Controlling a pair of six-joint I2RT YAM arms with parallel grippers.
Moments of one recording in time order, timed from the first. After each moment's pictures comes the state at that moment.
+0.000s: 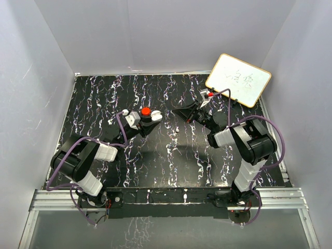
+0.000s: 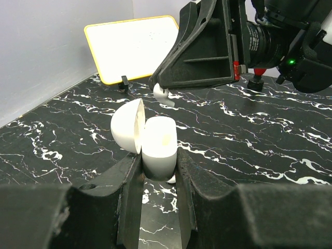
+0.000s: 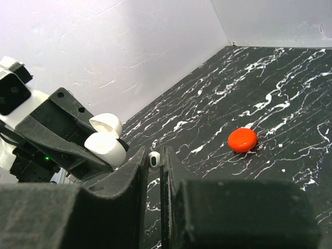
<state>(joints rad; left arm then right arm) -0.45 1.60 0.39 1.47 0.61 -0.11 0.35 1.81 0.62 1.52 -0.64 0.75</state>
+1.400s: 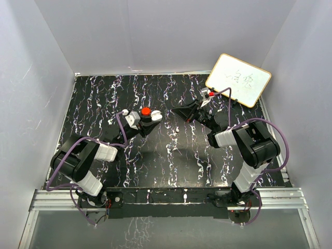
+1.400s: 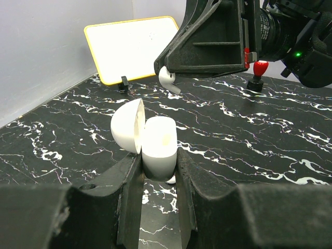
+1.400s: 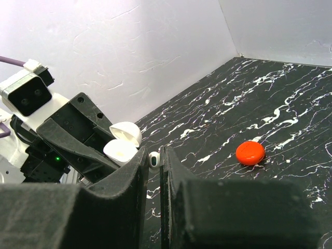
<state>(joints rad) -0.45 1.59 0.39 1.47 0.61 -0.12 0.37 1.75 0.62 1.52 -0.65 0.74</state>
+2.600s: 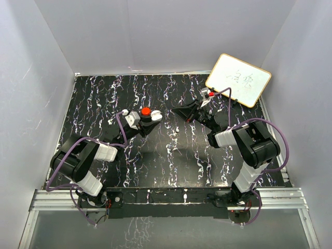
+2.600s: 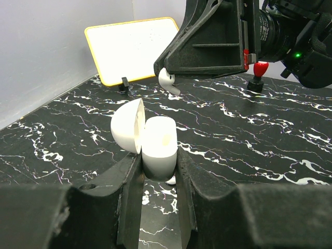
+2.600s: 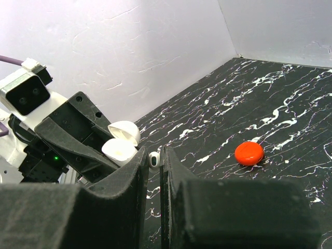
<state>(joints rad) -0.45 1.59 0.39 1.47 0.61 -0.11 0.37 1.75 0.62 1.52 -0.65 0.73</state>
